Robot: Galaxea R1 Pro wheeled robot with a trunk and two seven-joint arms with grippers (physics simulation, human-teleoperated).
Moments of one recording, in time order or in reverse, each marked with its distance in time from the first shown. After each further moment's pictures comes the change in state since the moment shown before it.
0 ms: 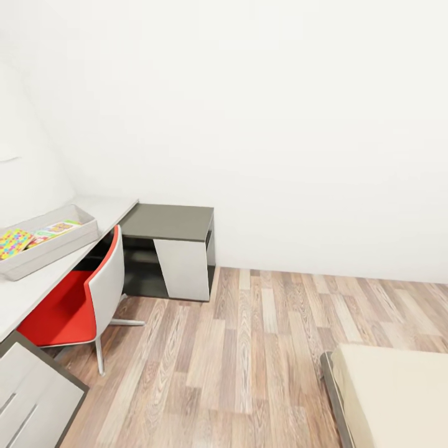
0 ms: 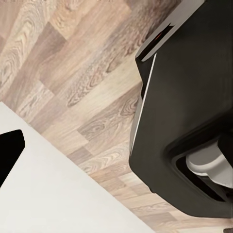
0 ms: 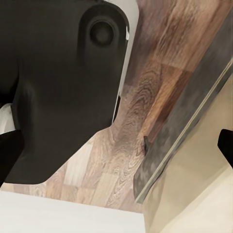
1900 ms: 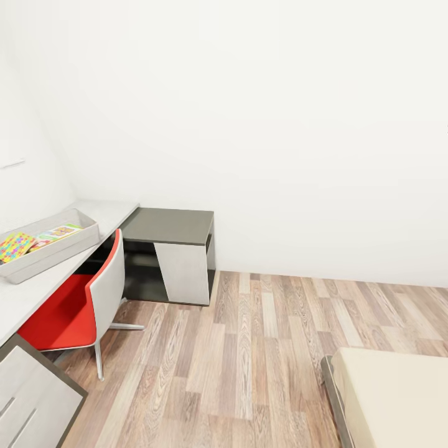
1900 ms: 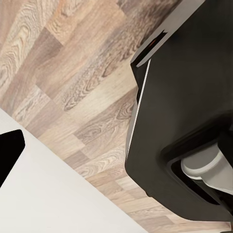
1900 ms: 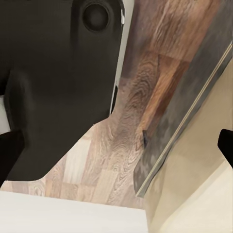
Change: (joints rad) left arm 0.000 0.000 0.000 0.000 0.000 0.000 0.000; right arm 0.030 0.019 -0.006 0.068 -0.007 -0.054 -0.009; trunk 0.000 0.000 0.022
